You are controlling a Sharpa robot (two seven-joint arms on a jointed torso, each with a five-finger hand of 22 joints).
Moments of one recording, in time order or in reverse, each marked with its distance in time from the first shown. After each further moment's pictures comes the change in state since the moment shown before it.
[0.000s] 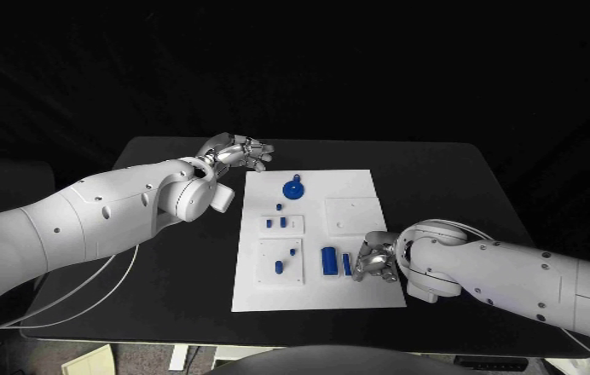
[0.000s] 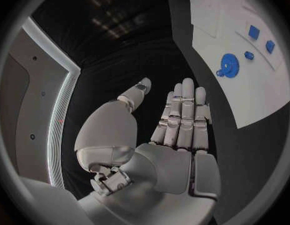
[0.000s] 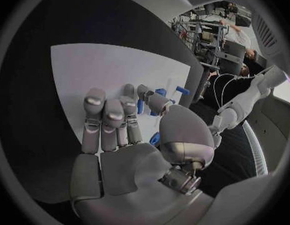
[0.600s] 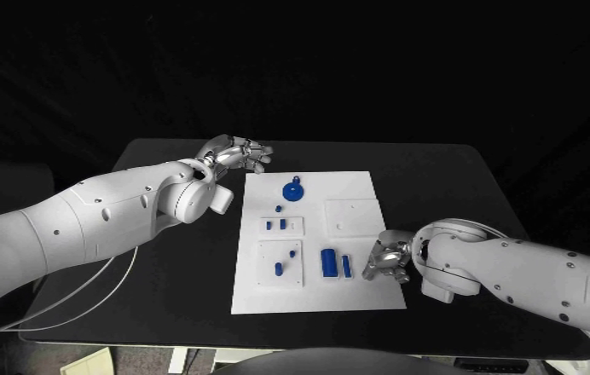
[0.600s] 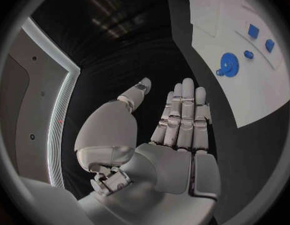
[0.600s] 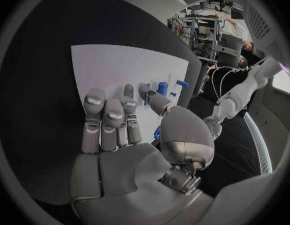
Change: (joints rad) left arm 0.000 0.001 0.000 -0.006 0.000 0.001 -0.001; left_hand 0.000 0.000 0.000 0.000 0.000 0.000 0.000 0.004 0.000 0.000 0.000 0.000 0.000 0.000 0.000 0.000 0.001 0.000 0.000 0.000 0.000 0.001; right arm 0.011 -0.070 0.011 0.013 0.057 0.019 0.031; right_hand -0.047 -0.047 -0.042 -0.038 0.040 0.005 0.002 -0.018 -0.005 0.000 0.000 -0.006 0.001 0.000 0.000 -0.002 -0.004 0.002 -0.004 0.004 0.000 0.000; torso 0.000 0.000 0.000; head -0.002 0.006
